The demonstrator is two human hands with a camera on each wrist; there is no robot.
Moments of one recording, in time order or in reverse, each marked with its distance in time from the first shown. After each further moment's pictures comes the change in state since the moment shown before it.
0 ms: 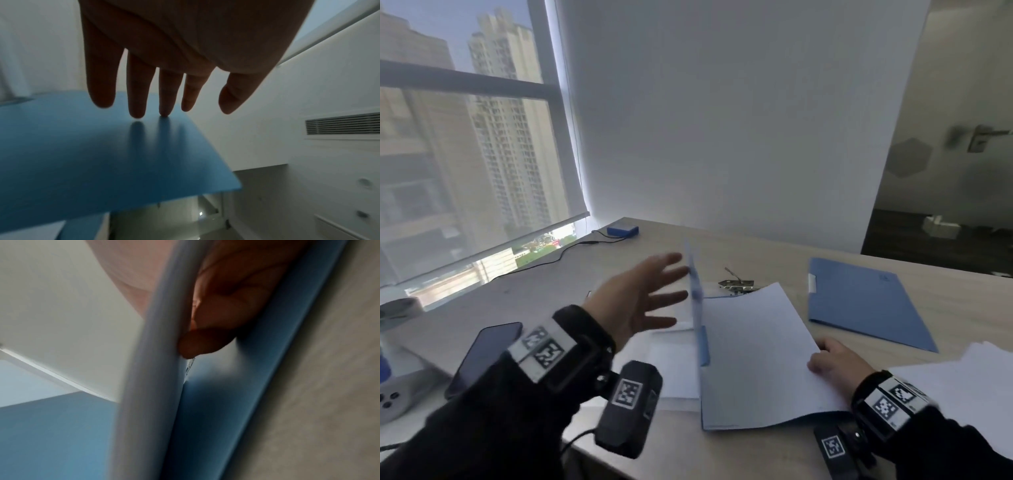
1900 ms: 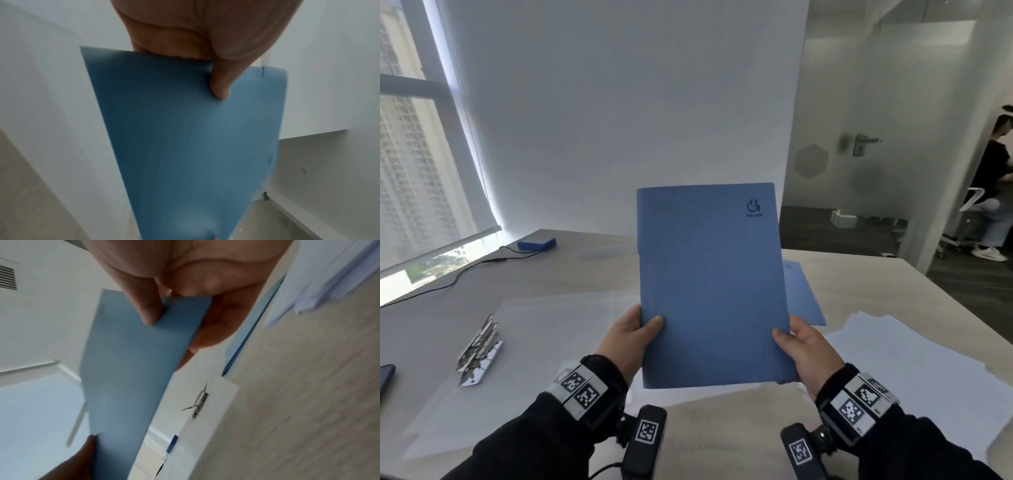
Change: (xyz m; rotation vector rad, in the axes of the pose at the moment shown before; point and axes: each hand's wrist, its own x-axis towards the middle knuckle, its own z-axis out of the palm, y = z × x) left_hand 0.063 -0.109 0.097 0.035 0.005 0.132; right_hand -0.040 0.032 -0.074 0.279 0.101 -0.334
